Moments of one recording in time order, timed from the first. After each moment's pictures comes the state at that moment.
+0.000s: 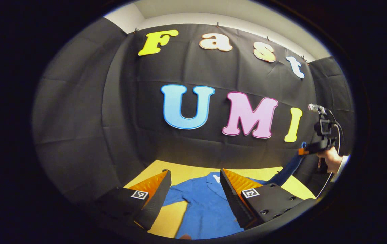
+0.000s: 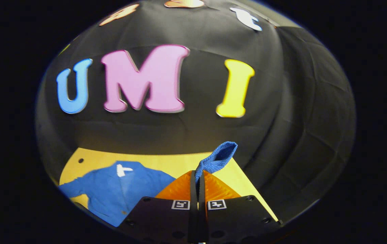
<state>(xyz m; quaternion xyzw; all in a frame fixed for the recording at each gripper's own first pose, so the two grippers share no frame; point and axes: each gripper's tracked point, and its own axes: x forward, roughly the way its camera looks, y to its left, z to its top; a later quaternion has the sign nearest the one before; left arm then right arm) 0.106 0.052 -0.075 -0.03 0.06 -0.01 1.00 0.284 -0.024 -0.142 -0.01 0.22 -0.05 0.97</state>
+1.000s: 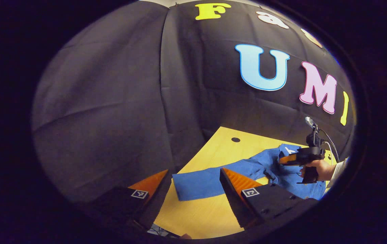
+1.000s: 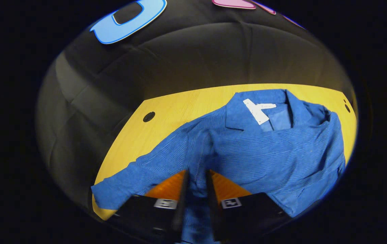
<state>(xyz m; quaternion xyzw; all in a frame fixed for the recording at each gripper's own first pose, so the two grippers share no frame) 0.135 0.282 -0.245 -0.08 0.22 0.18 0.96 0.269 0.398 -0.439 0.15 0.45 0.20 0.86</state>
